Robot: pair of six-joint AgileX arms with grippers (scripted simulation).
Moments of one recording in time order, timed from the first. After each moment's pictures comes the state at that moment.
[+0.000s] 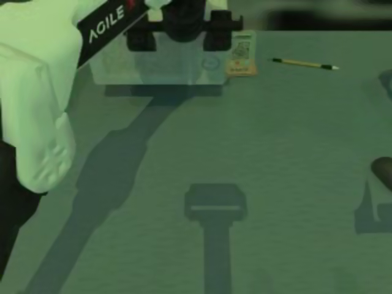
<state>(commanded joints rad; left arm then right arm) -0.54 2.48 2.42 -1.05 -0.26 -0.48 0.00 0.00 0.00 0.00 0.00 0.00</state>
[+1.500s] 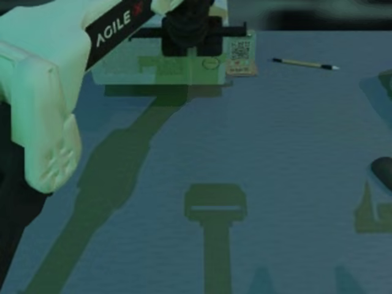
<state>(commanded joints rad) -0.54 2.48 2.42 -1.05 -0.26 -0.48 0.00 0.00 0.00 0.00 0.00 0.00</state>
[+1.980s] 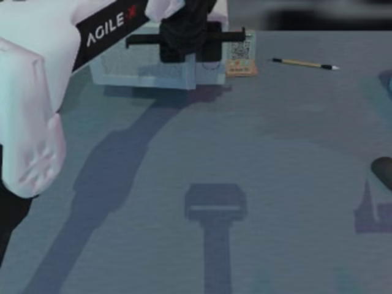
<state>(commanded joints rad) -0.56 2.36 2.20 -0.97 -0.27 -0.50 0.00 0.00 0.00 0.00 0.00 0.00</state>
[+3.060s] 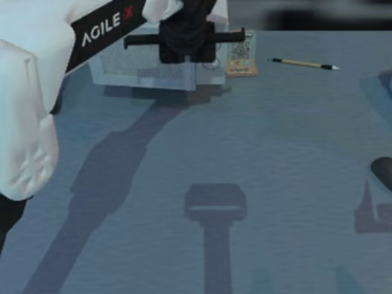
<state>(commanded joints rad) -0.56 2.32 2.15 -0.94 -0.27 -0.51 0.00 0.00 0.00 0.00 0.00 0.00</state>
